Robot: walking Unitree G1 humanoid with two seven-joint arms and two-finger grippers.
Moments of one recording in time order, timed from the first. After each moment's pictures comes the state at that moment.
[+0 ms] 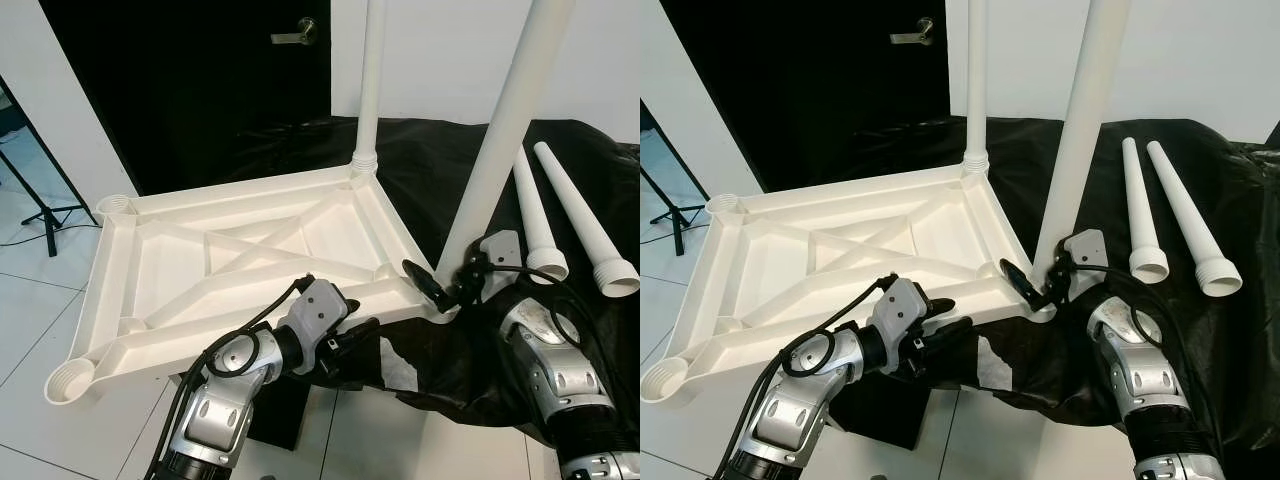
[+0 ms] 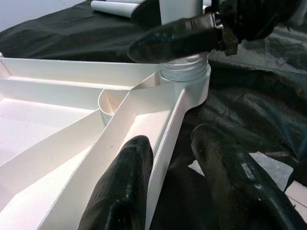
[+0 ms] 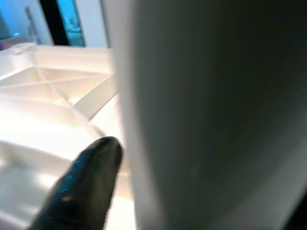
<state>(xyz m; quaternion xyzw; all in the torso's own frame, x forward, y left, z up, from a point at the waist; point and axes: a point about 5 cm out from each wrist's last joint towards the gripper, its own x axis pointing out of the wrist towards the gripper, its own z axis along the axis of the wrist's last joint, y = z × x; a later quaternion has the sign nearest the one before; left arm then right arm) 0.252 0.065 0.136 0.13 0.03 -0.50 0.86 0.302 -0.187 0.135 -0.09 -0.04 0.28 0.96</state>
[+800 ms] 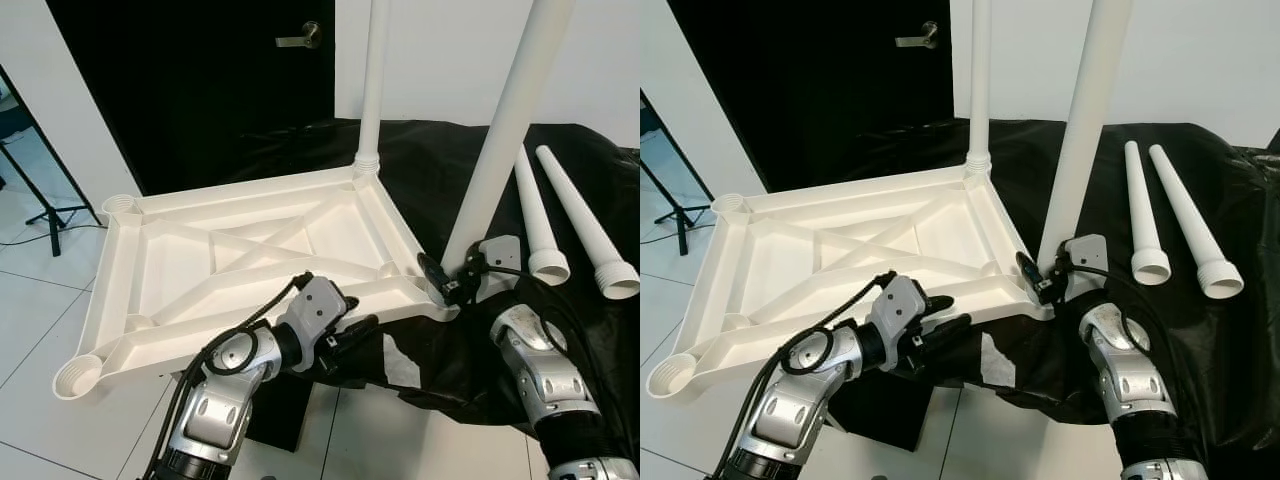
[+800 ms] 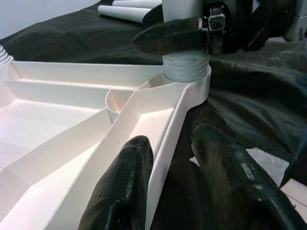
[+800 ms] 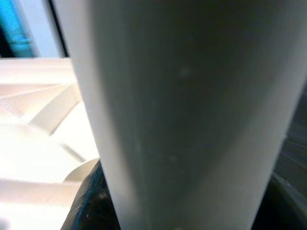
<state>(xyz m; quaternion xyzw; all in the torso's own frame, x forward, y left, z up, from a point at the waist) 0.254 0.067 0.138 0.13 0.03 -0.49 0.86 0.301 -0.185 0.128 -0.07 -0.04 0.12 0.99</state>
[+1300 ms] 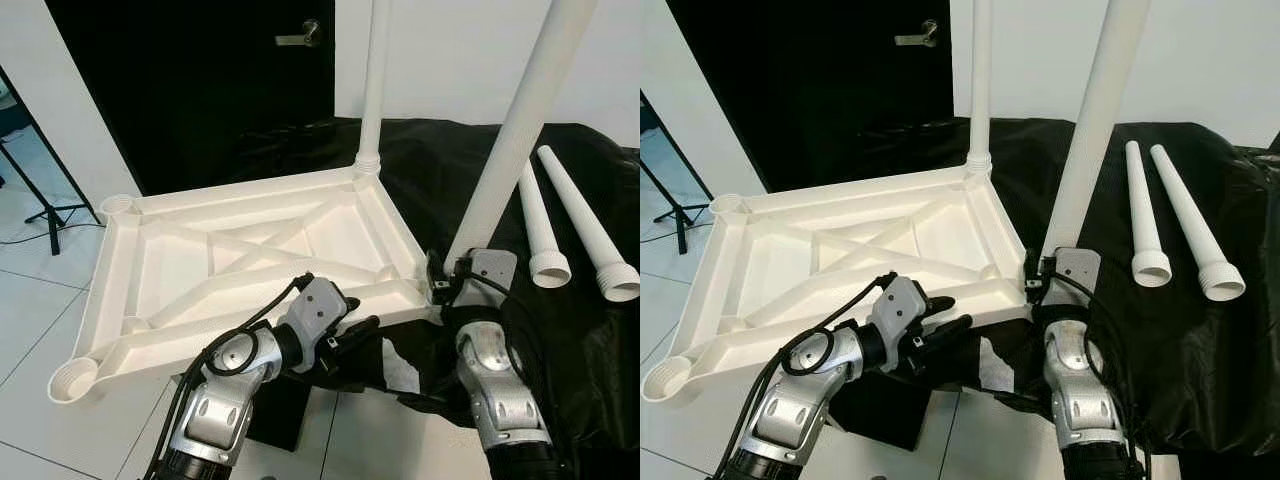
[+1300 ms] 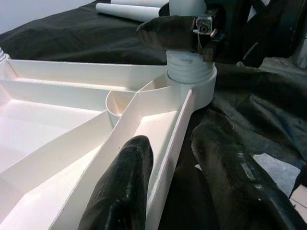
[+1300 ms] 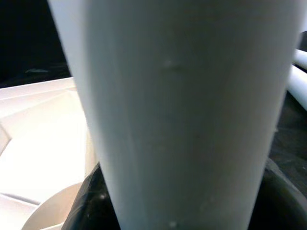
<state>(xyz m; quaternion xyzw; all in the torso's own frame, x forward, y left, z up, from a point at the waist) 0.254 0.066 0.137 0.13 0.03 -0.50 0.86 0.285 -0.156 0.125 -0.02 -0.04 -0.06 1.00</state>
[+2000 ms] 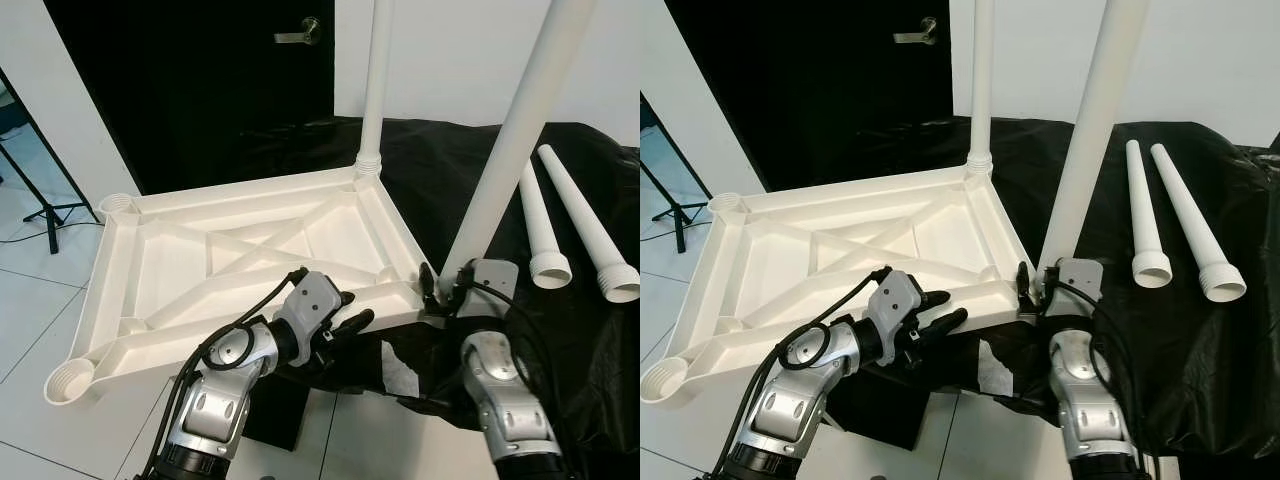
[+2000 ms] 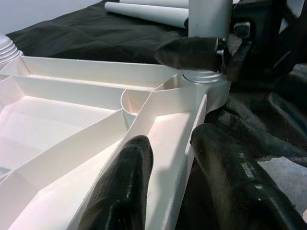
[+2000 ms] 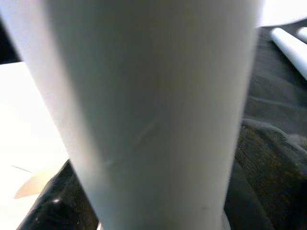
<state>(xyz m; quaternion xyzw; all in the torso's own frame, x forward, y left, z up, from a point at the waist) 0.260 0.071 0.139 0.12 0.02 -0.49 0.86 0.279 -0.170 0.121 -0.03 -0.03 0.00 1.00</state>
